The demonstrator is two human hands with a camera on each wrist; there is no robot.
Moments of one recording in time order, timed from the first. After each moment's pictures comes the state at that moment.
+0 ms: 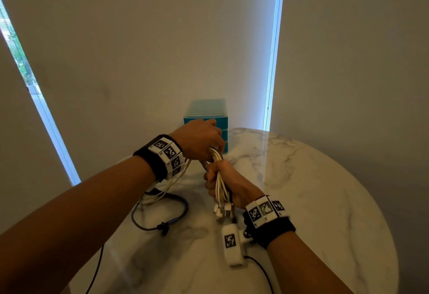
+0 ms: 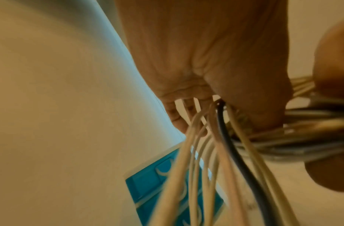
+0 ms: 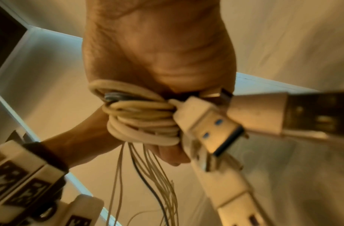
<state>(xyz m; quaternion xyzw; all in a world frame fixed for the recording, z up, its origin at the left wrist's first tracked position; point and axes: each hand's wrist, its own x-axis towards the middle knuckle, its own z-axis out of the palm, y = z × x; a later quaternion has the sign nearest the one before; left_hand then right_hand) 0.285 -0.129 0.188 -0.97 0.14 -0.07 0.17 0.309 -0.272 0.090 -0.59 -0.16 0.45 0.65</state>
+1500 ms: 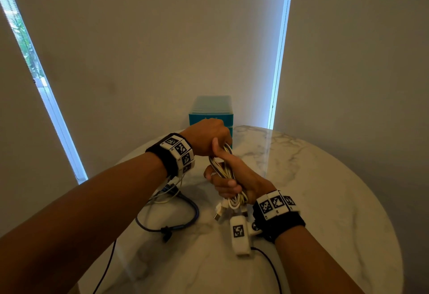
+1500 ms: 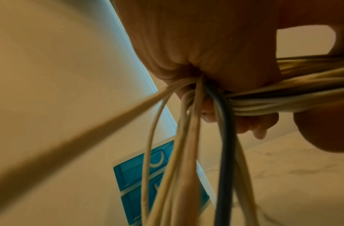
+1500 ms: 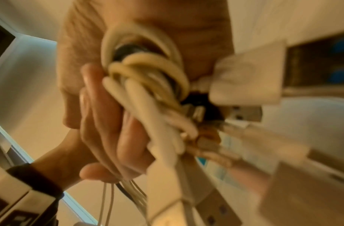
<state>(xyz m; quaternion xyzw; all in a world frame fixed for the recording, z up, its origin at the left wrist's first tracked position) 0.293 -0.129 0.184 -0.97 0.18 -0.10 0.10 0.315 -0.287 0.100 -0.52 -0.33 0.50 0.61</state>
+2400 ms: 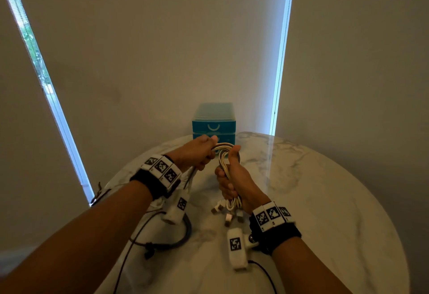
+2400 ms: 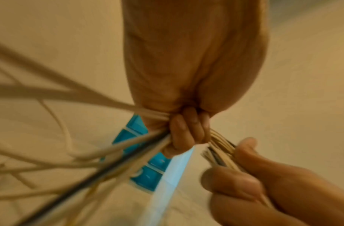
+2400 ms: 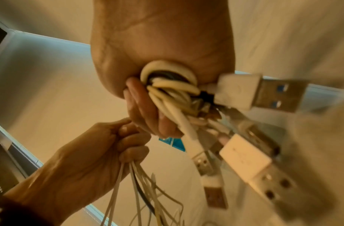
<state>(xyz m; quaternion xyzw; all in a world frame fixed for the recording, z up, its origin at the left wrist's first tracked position) 0.273 -0.115 0.151 -0.84 -0.09 -0.03 -0.54 0.309 -0.268 0.089 -0.64 -0.20 0.31 0.68</state>
